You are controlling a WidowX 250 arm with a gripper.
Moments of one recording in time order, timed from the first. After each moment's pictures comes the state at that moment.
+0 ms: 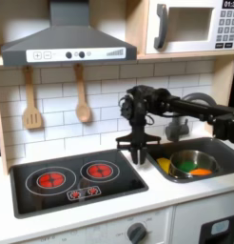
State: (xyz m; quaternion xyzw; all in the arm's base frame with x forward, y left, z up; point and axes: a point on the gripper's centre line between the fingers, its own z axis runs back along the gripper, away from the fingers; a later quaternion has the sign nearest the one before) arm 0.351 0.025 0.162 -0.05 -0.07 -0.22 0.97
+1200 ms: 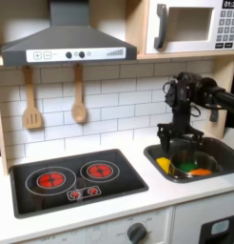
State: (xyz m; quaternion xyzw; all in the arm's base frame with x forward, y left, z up) arm 0.301 -0.043 0.191 -0.04 -0.07 -0.41 0.91
